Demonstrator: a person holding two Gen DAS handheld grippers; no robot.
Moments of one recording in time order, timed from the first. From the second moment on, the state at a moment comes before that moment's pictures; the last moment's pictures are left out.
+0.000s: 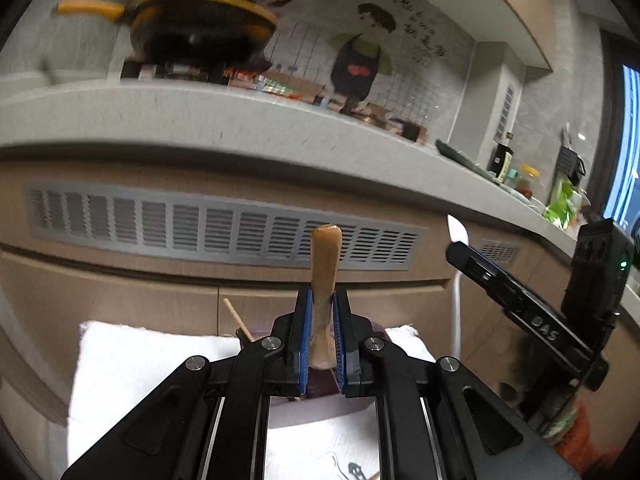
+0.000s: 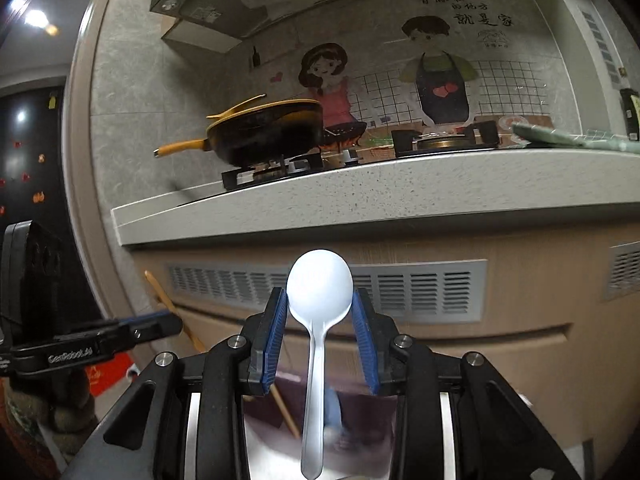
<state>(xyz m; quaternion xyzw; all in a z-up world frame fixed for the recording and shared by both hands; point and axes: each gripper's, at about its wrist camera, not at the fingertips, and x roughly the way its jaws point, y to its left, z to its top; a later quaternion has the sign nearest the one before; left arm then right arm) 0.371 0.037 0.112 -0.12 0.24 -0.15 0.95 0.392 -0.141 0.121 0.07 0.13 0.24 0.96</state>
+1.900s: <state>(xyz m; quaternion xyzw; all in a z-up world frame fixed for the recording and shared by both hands) 0.228 0.050 -0.066 -0.15 0.44 -0.09 0.88 0.240 -0.091 -0.076 -0.11 0.42 0.21 0.87</state>
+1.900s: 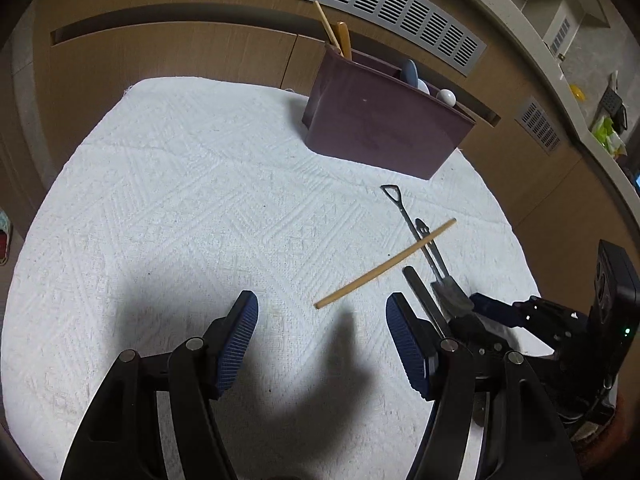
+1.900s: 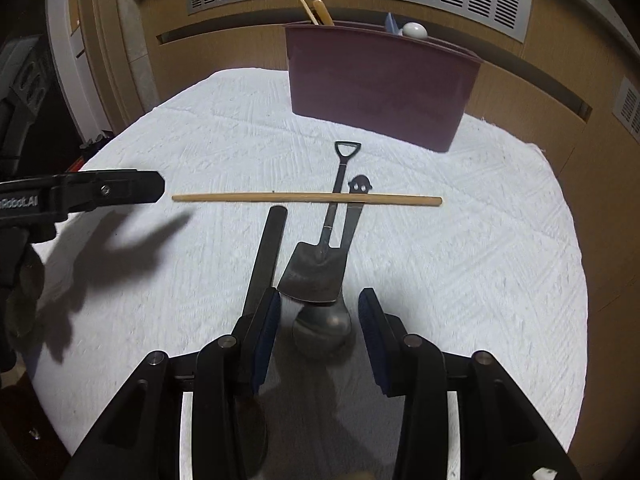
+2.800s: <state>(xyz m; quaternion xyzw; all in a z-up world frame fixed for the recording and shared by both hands) 0.267 -0.011 -0.075 -0.07 0.46 -0.16 0.87 0.261 -0.181 -0.066 0.02 0.41 0.13 0.90</state>
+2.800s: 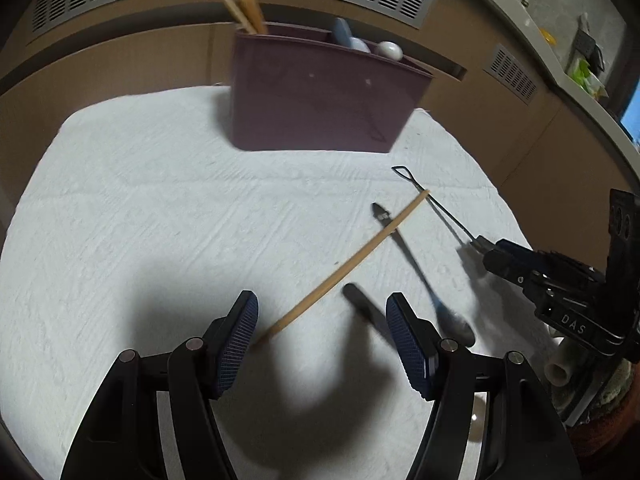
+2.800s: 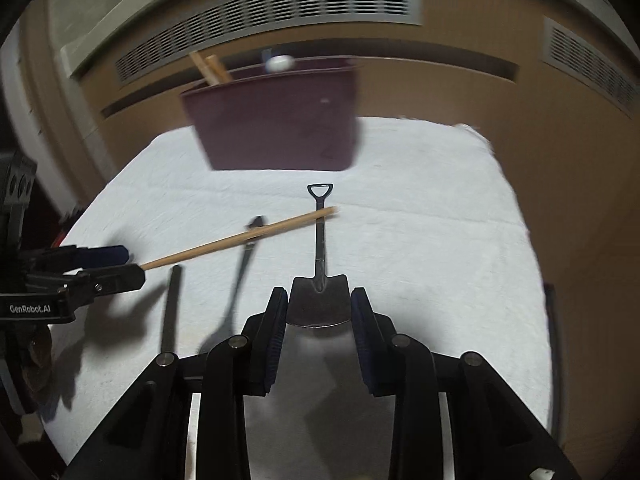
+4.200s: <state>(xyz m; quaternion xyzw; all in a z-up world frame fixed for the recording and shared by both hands) 0.330 -0.048 -0.079 0.04 0.48 -0.16 0.86 0.254 -0.182 -0.078 0.03 0.42 0.13 0.90</state>
